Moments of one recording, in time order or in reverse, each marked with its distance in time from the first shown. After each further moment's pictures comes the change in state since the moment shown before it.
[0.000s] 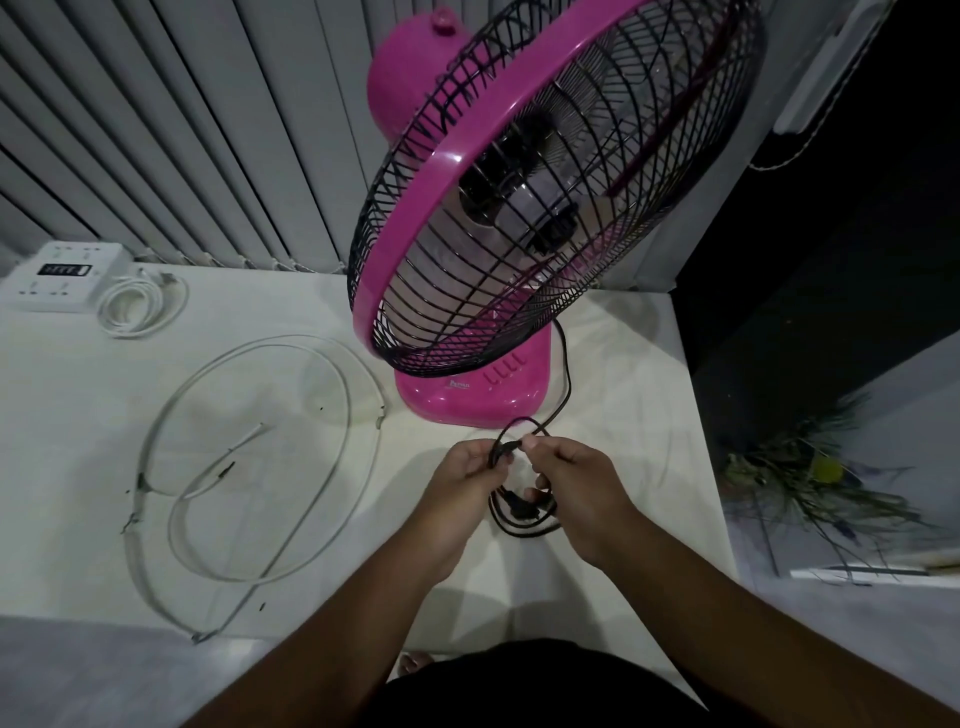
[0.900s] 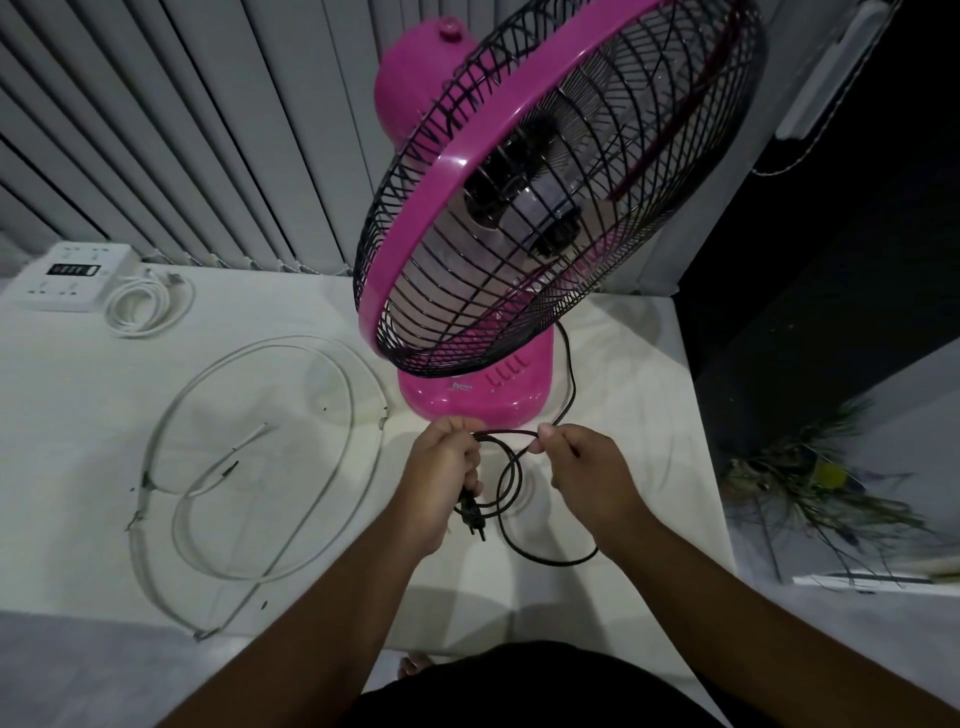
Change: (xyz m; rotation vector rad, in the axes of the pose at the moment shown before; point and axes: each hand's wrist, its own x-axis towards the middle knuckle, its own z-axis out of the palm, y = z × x) left_hand 0.006 0.024 -0.012 0.035 0.114 0.081; right_hand 0.005 -0.008 -0.011 -0.457 0.063 -0.293
